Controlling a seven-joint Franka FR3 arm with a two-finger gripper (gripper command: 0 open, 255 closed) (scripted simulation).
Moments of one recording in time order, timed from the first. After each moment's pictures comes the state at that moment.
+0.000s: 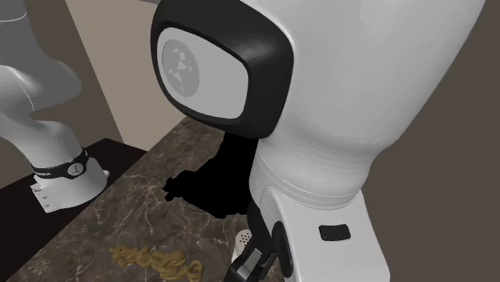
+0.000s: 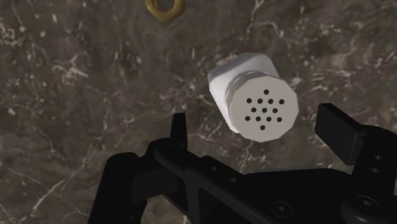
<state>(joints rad) -0.04 0.53 -0.04 -1.55 0.00 1.89 0.14</state>
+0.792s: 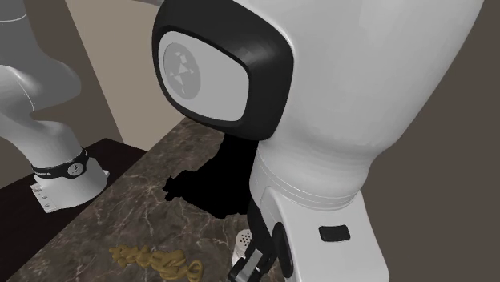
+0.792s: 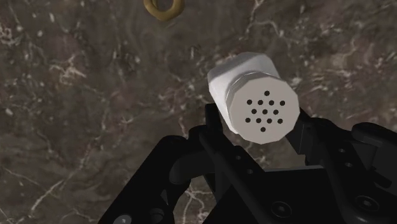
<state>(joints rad) -0.04 0.53 -0.04 -1.55 0.00 1.90 0.14</state>
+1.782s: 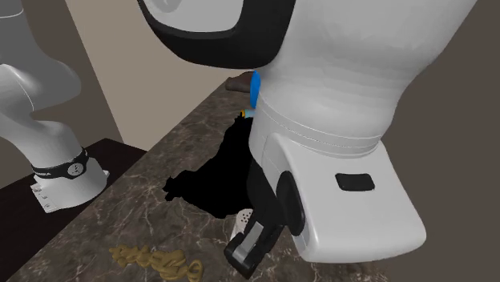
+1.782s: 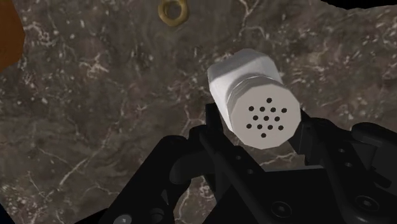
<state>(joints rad) -0.04 0.49 -0.04 -1.49 0.00 1.80 0.13</state>
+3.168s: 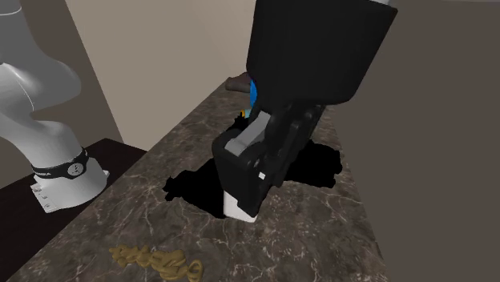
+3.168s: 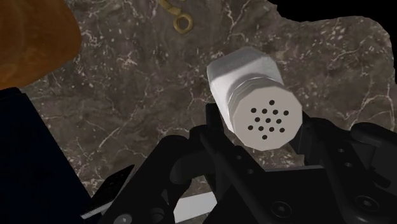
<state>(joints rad) -0.04 0.47 -0.04 -1.25 0.00 1.53 0.13</state>
